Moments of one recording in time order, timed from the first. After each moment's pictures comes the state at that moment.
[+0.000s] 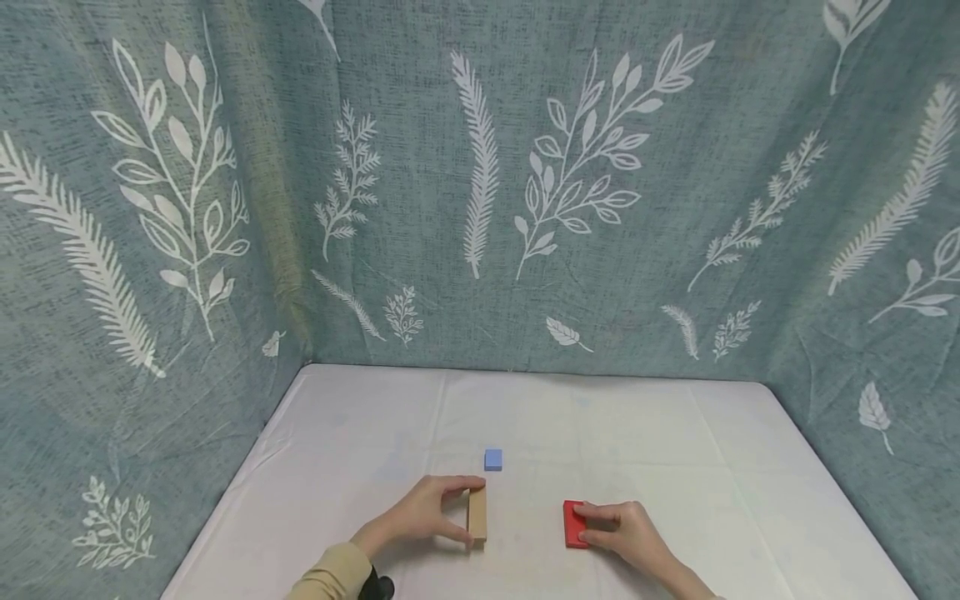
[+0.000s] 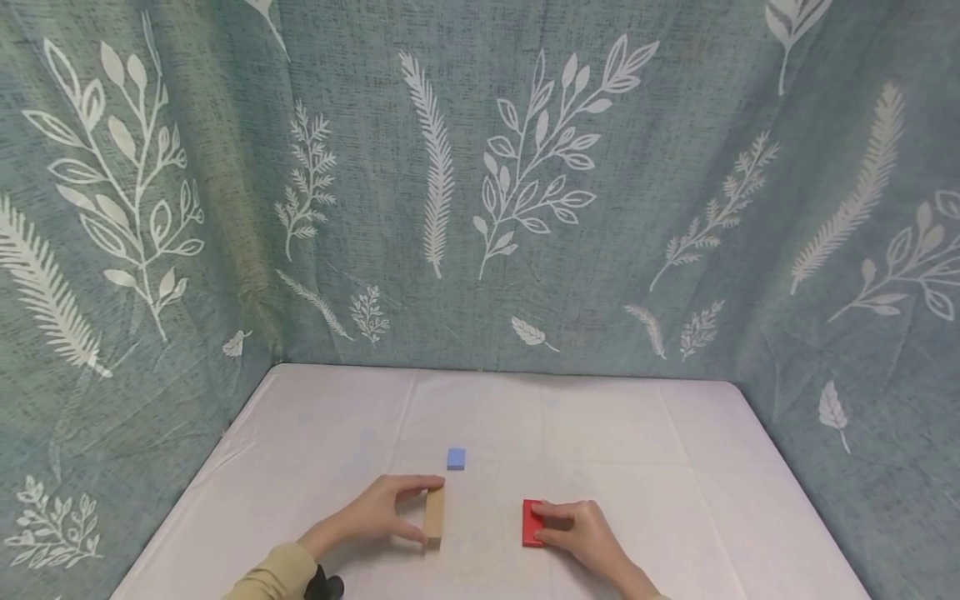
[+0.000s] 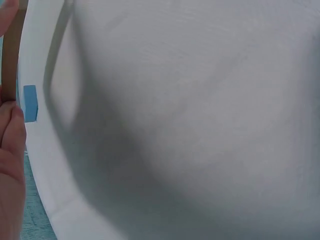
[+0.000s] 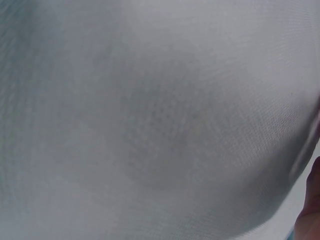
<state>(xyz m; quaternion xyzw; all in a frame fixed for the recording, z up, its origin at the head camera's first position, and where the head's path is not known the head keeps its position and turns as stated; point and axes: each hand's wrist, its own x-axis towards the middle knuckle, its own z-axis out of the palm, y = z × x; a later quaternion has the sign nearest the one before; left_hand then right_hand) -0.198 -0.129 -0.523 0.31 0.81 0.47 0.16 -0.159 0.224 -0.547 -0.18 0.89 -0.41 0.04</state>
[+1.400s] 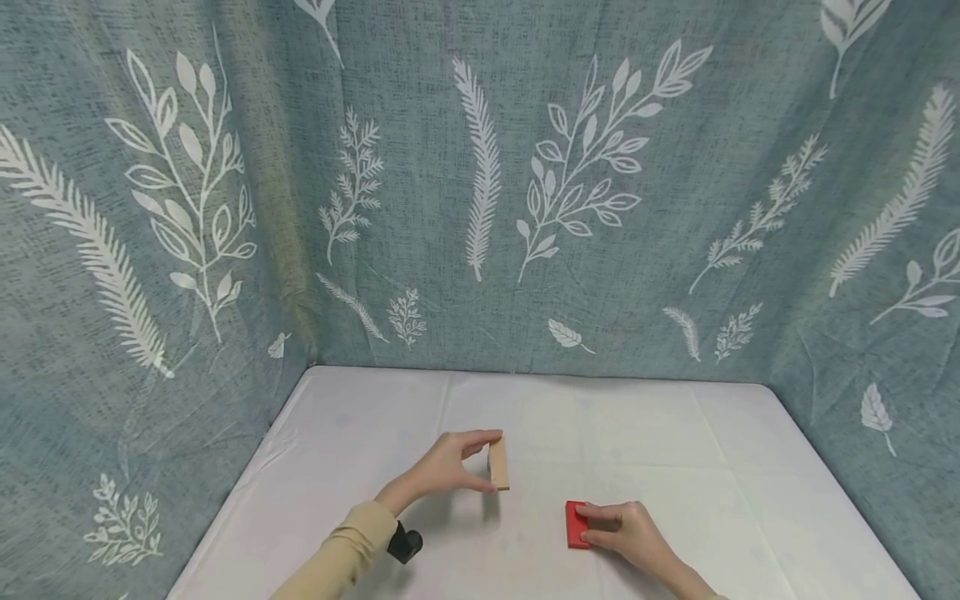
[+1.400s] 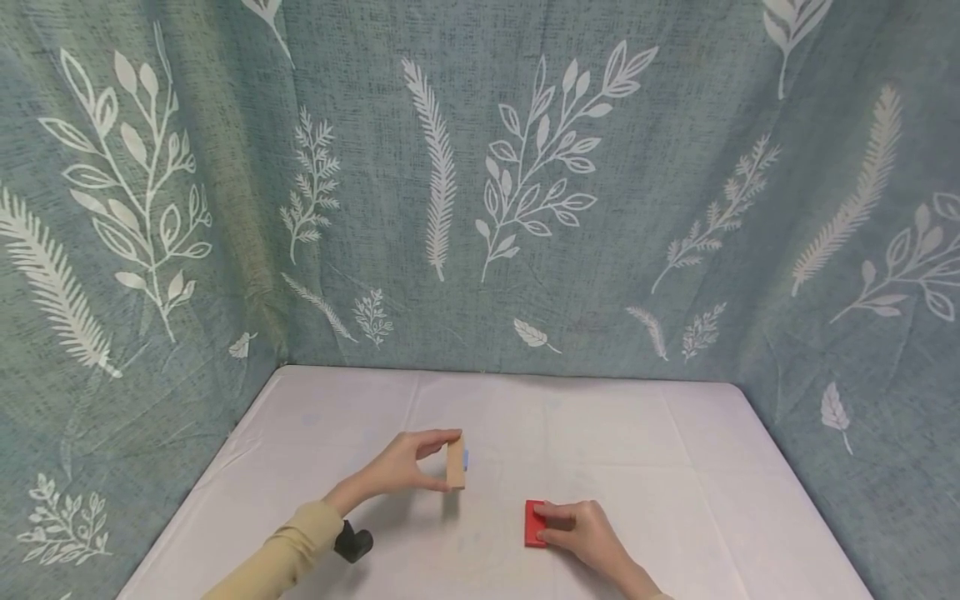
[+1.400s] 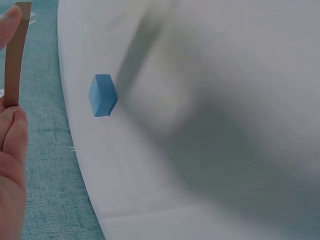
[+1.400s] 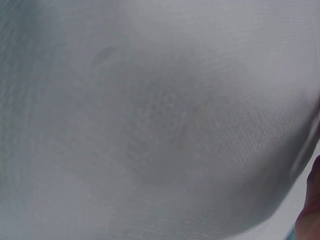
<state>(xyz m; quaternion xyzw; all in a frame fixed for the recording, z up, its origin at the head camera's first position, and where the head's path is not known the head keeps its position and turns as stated) -0.229 -0.105 -0.478 0.32 0.80 0.48 0.12 -0.160 0.223 -0.546 -0.18 0.89 -0.41 0.04</state>
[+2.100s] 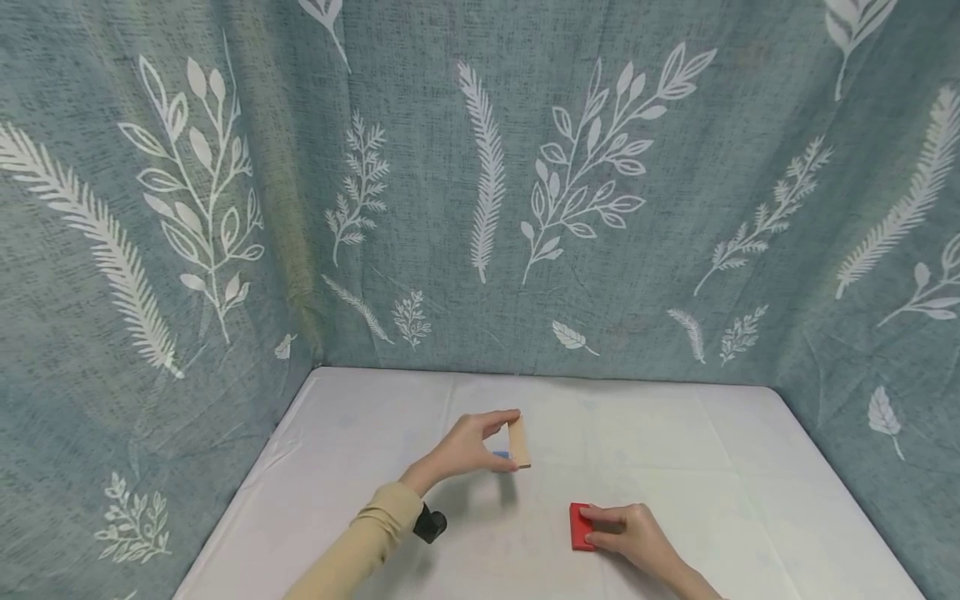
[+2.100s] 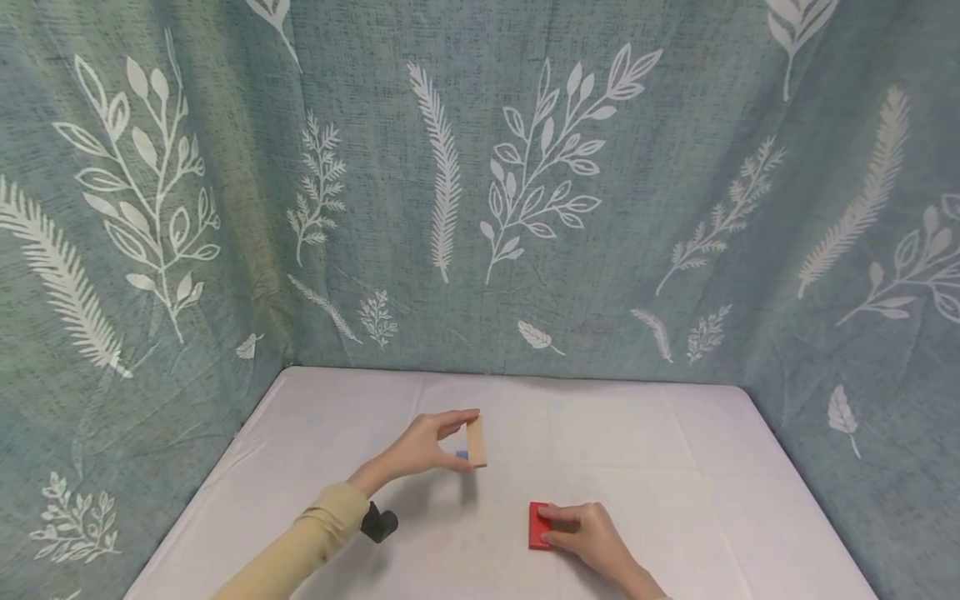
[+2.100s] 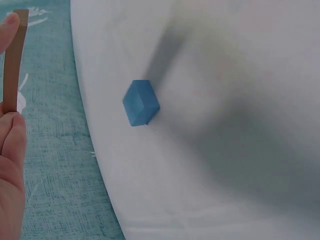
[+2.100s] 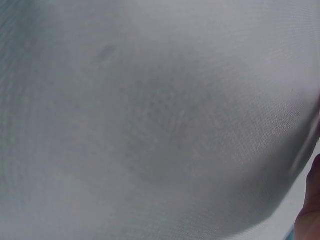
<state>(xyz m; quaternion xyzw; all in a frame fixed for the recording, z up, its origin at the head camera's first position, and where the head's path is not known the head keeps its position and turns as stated) -0.240 -0.081 -0.456 0.30 0.81 0.49 0.10 -0.161 0.223 -0.546 -0.18 0.89 -0.41 0.04</state>
